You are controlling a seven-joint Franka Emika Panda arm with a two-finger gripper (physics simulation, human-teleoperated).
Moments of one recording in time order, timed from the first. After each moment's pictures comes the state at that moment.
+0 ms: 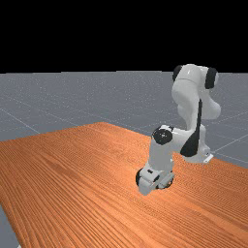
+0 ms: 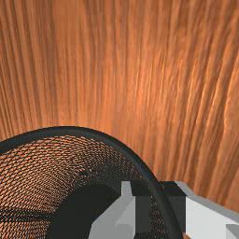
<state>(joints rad) 0.43 0.61 -0.12 -1.81 -0.14 2.10 -0.48</state>
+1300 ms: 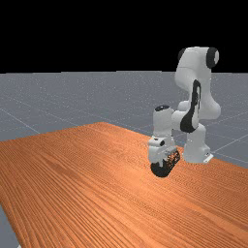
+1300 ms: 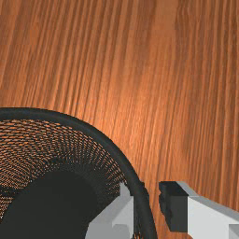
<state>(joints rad) 0.42 0.06 -0.25 -2.63 0.20 2.69 -0.95</state>
